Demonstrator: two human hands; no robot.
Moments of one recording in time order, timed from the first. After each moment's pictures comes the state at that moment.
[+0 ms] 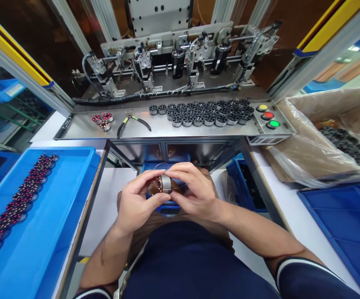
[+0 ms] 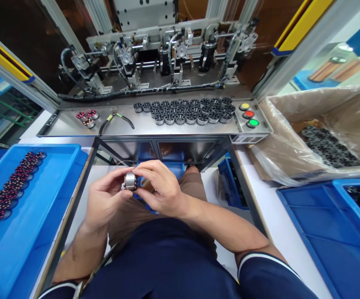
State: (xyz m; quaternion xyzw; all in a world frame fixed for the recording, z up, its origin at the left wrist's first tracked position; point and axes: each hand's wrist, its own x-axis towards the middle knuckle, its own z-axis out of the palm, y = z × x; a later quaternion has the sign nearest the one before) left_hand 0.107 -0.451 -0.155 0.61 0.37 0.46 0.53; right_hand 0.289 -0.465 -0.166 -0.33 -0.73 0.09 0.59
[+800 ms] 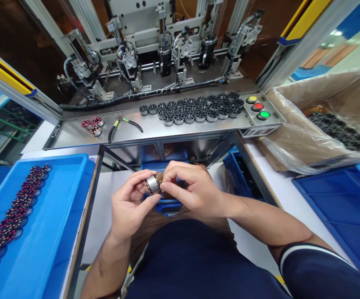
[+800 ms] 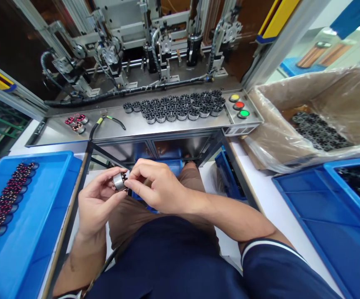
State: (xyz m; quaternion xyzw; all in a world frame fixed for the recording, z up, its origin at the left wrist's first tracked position) left_hand 0.112 -0.447 -0.157 0.63 0.32 0.52 0.48; right_hand 0.296 -0.467 -0.135 -0.36 -0.68 0.34 0.54
